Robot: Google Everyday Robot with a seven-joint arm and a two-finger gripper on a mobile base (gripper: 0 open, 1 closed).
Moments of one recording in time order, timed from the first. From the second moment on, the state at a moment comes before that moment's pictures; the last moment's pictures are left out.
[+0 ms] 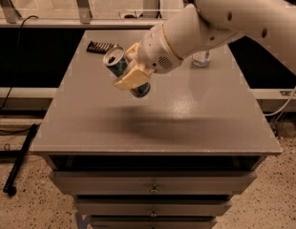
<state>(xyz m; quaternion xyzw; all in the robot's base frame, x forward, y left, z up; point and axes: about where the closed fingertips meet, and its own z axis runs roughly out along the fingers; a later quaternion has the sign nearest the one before) 0.529 0.055 0.933 -0.66 0.61 0.24 0.36</state>
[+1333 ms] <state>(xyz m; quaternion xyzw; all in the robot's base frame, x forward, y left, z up) 0.570 0.012 0.853 -0.73 0.66 0.04 0.19</state>
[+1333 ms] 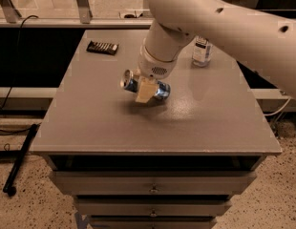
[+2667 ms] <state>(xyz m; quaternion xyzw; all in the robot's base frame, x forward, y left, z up) 0.566 -0.028 0.862 -0.71 0.66 0.10 0.21</state>
